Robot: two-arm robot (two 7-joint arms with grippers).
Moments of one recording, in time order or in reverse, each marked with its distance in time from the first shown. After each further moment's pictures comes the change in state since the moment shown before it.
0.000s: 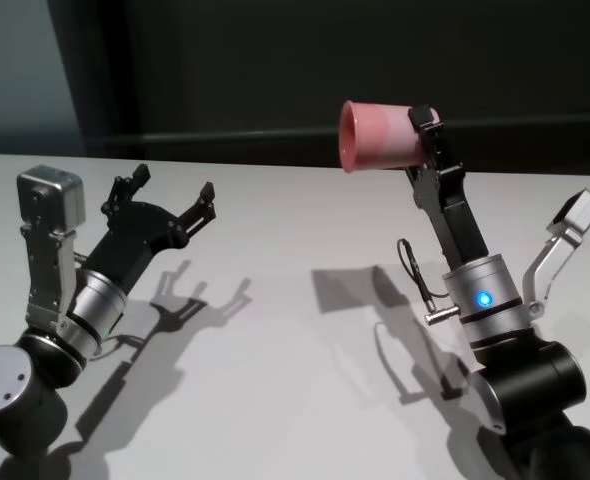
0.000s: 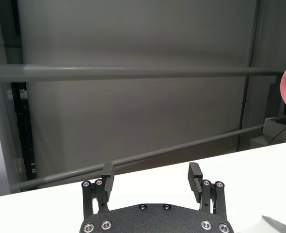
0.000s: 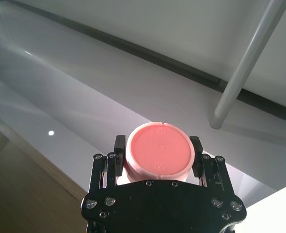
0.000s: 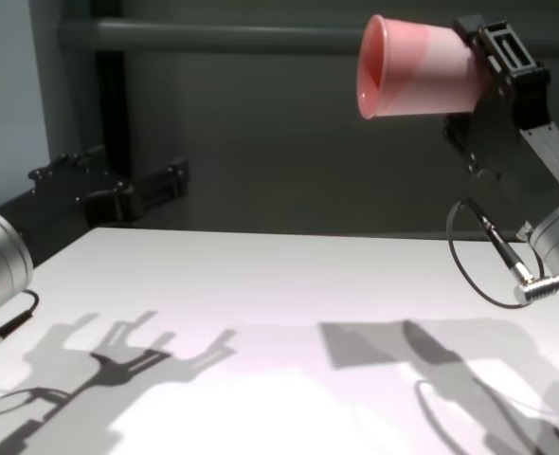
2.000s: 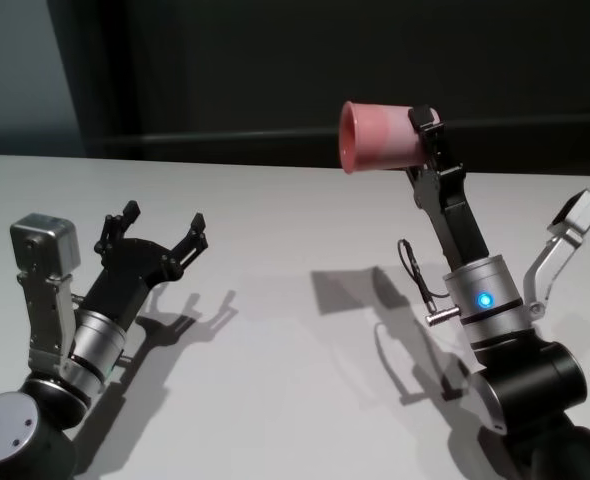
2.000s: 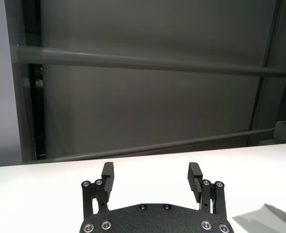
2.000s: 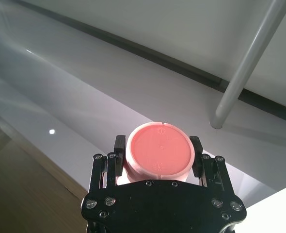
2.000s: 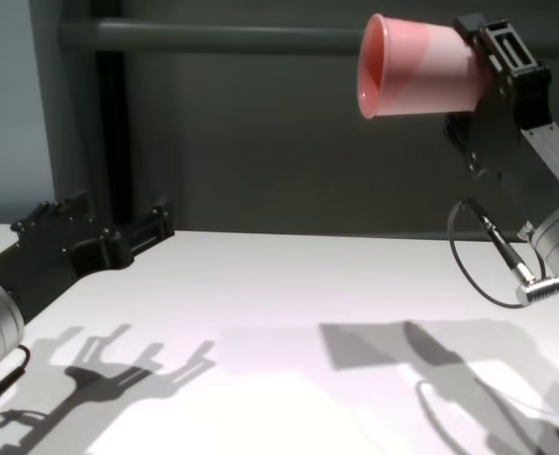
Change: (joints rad) left arm 0.098 -0.063 -0.051 0.010 0.018 -0.060 0.029; right arm 0.003 0.012 -0.015 0.000 -0.008 -0.014 0.004
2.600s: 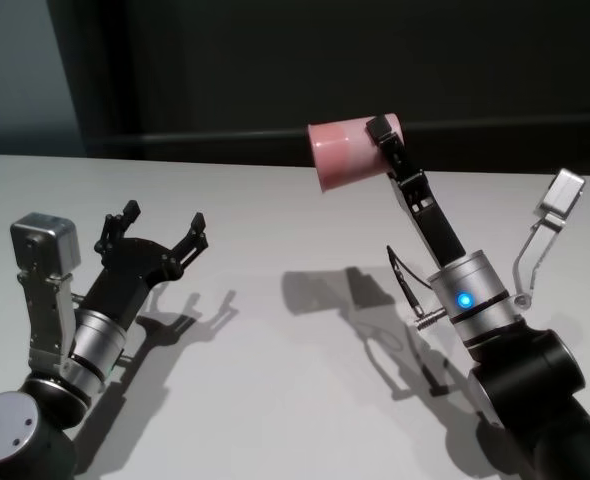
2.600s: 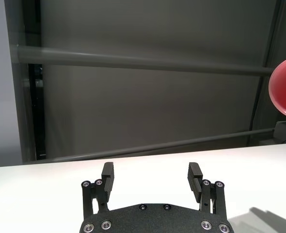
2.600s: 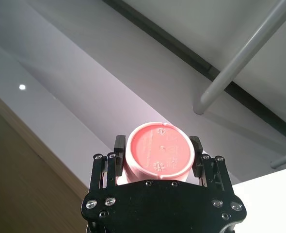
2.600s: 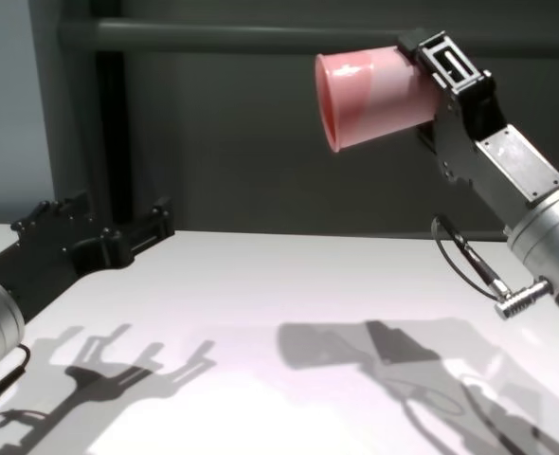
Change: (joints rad) left arm -0.001 0.001 0.001 -0.001 0.000 0.002 0.001; right arm 0.027 0.056 -0.083 0.000 -0.129 -0.095 -0.045
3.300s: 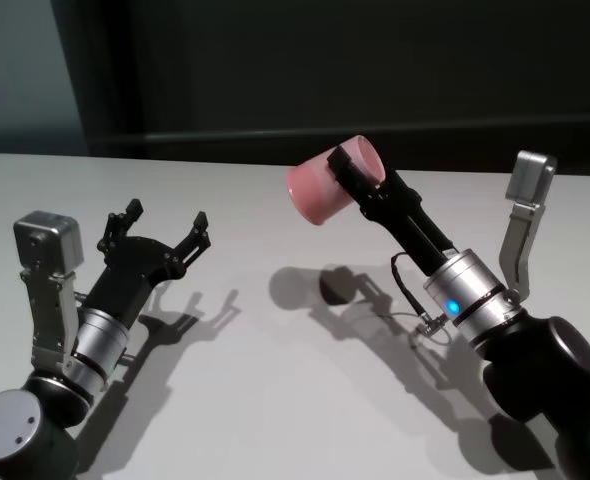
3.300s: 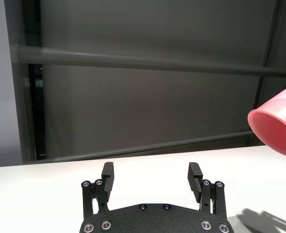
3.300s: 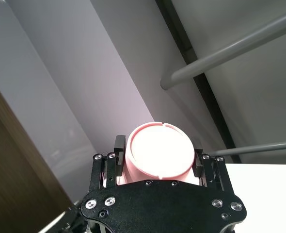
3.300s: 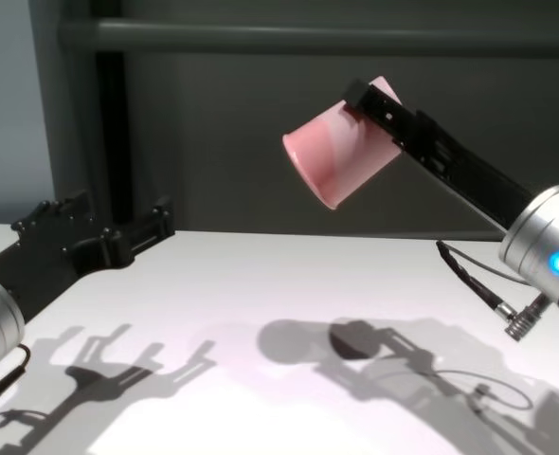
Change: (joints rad) left arm -0.001 0.000 0.001 0.000 0.000 0.001 0.000; right arm 0.036 0.106 -0.127 -0.037 -0.337 -0.134 -0.165
